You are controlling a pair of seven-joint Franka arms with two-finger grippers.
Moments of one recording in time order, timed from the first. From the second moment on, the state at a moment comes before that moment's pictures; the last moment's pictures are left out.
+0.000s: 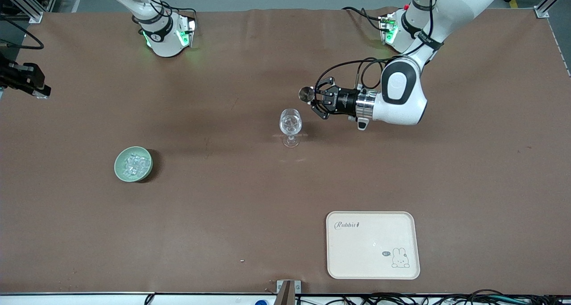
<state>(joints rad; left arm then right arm) 0.18 0.37 -0.72 -2.18 -1.34 2.07 -1.29 -0.03 -0.03 -0.04 -1.53 0.01 1.44 -0.07</state>
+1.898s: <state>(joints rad) 0.08 0.43 -0.73 -2.19 -1.48 2.20 -1.68 -0.01 -0.05 -0.04 -1.52 0.01 1.43 -0.08</state>
